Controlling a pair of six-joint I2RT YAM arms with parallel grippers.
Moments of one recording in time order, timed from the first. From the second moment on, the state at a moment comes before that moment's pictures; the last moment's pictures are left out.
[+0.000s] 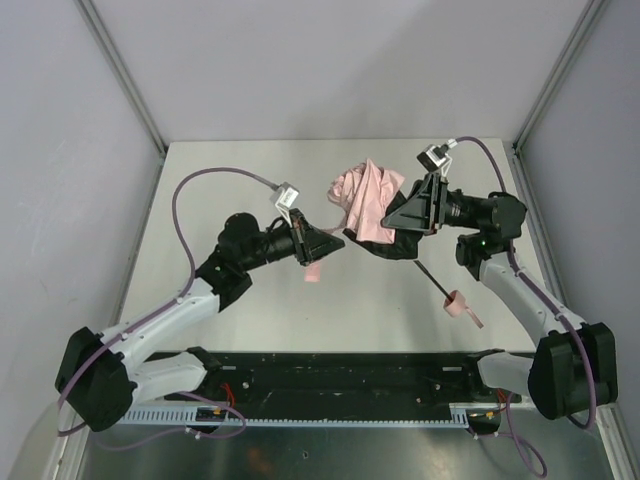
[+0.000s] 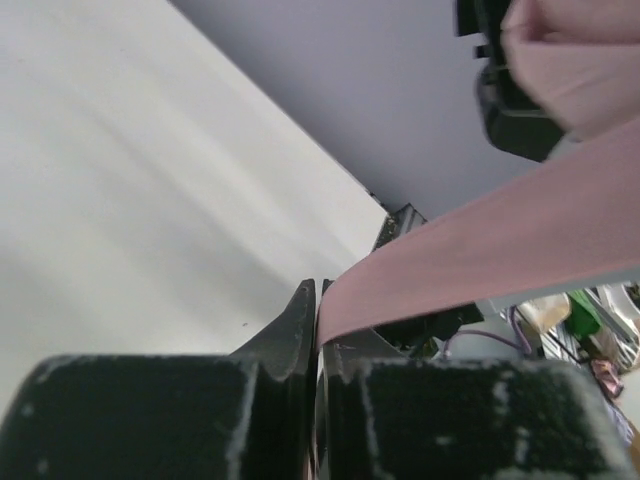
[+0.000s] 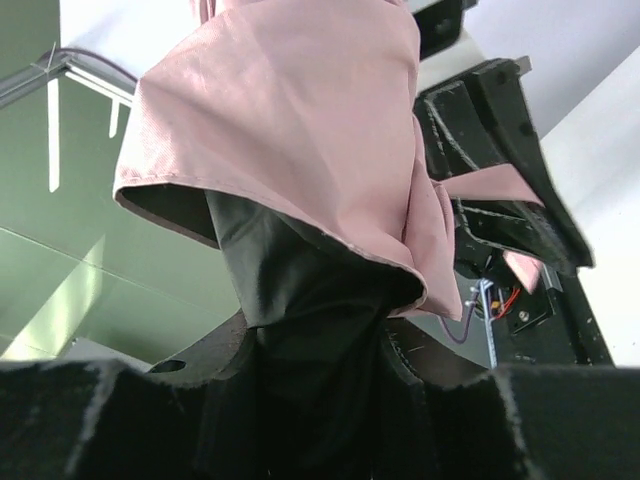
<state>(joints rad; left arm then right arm) -0.65 1.11 0.72 0.37 0.53 -0.63 0.25 1.21 0.83 1.07 -1.22 1.73</state>
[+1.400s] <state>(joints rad) -0.53 0.66 0.73 0.04 0.42 -0.55 0.30 1.51 1.56 -0.69 0.26 0.01</state>
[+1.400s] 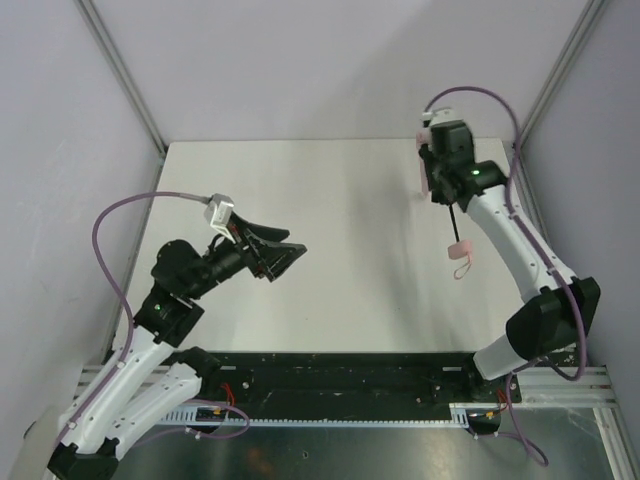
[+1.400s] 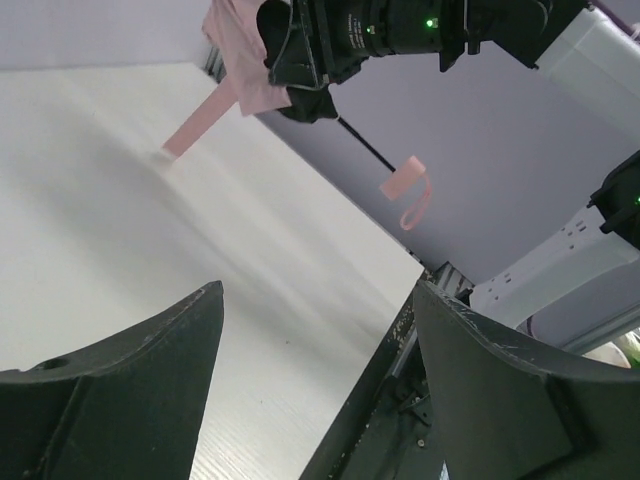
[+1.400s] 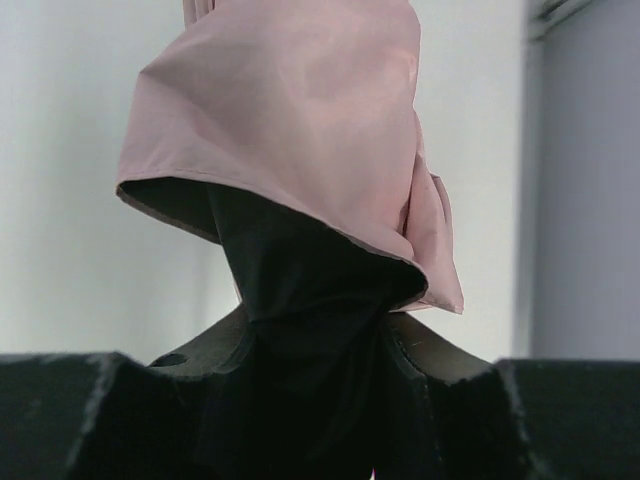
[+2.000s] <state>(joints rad) -0.48 0.47 0.31 -0.23 0.10 -0.92 1.00 1.90 1.08 -0.07 0.61 -0.44</state>
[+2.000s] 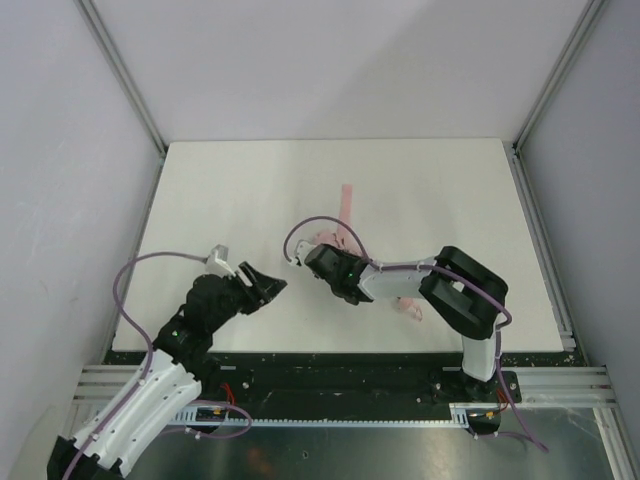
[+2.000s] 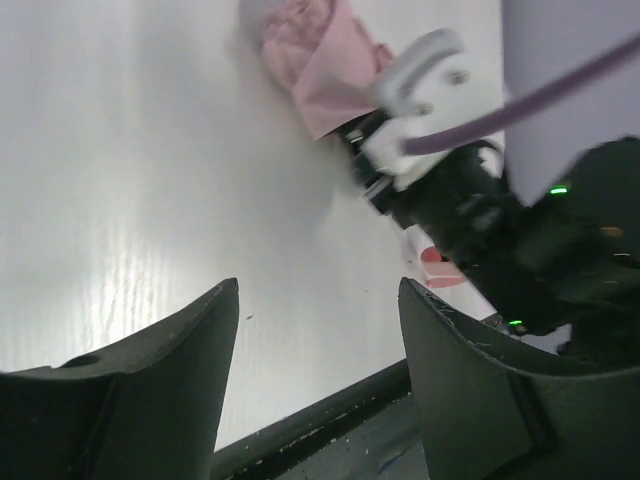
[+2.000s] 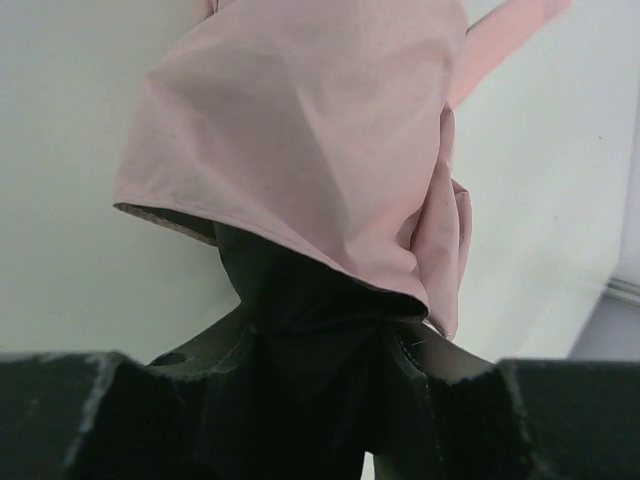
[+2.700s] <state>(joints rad) -0.44 0.89 0.44 -0.25 0.12 -1.26 0.79 1.99 1.26 -0.11 -0.24 -0.23</state>
